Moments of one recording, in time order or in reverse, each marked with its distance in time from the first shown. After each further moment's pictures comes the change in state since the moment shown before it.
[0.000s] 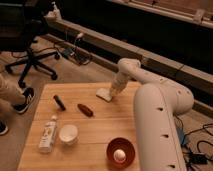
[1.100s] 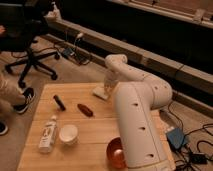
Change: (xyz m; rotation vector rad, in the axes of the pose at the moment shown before) arm -0.012 0.053 0.015 0.150 0.029 -0.134
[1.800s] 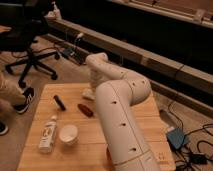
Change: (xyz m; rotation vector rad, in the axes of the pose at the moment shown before) arm 0.030 0.064 0.025 0.134 0.083 -0.248
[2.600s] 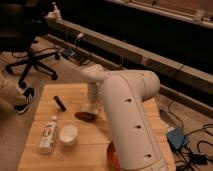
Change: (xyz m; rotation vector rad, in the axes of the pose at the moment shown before) arm 0.128 -0.011 0.037 0.057 0.159 -0.077
